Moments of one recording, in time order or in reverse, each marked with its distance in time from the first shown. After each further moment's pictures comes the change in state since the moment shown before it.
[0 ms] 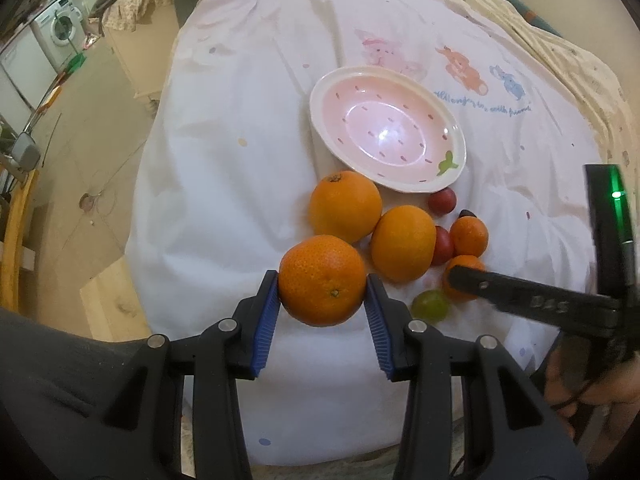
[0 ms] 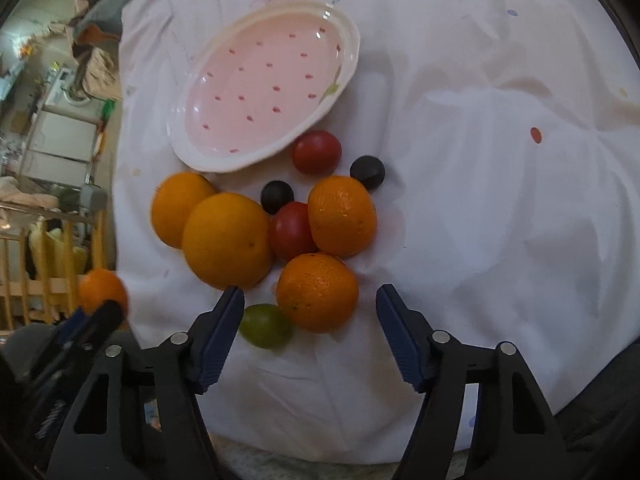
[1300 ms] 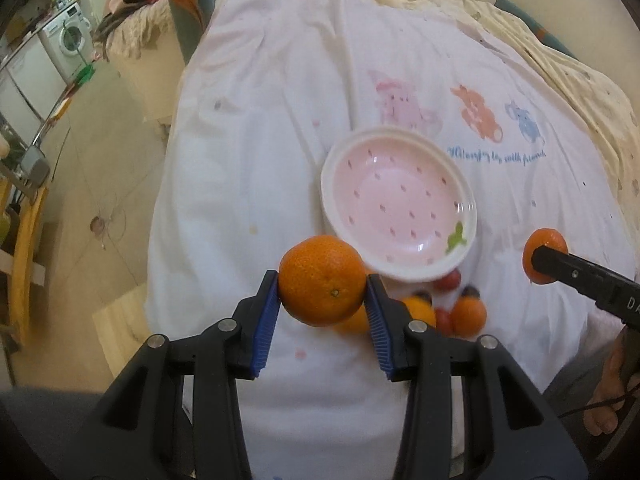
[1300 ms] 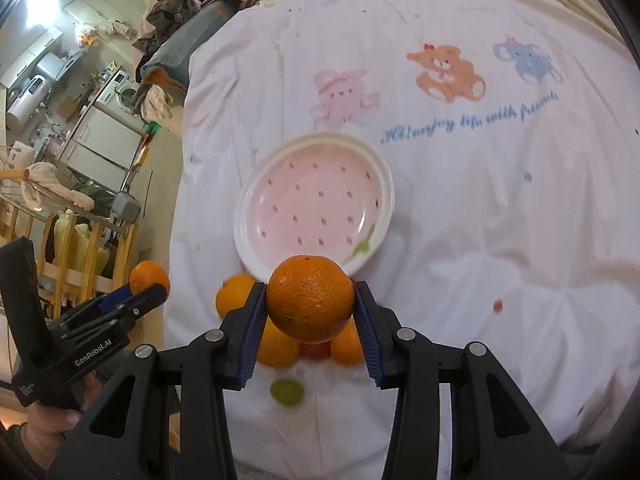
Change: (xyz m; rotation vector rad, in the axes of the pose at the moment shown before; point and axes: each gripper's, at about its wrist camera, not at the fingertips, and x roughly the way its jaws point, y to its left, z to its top) left arm -0.006 0.003 0.083 -0.005 -0.045 0.048; right arm -0.091 0.014 0.067 -0.184 -0.197 0.092
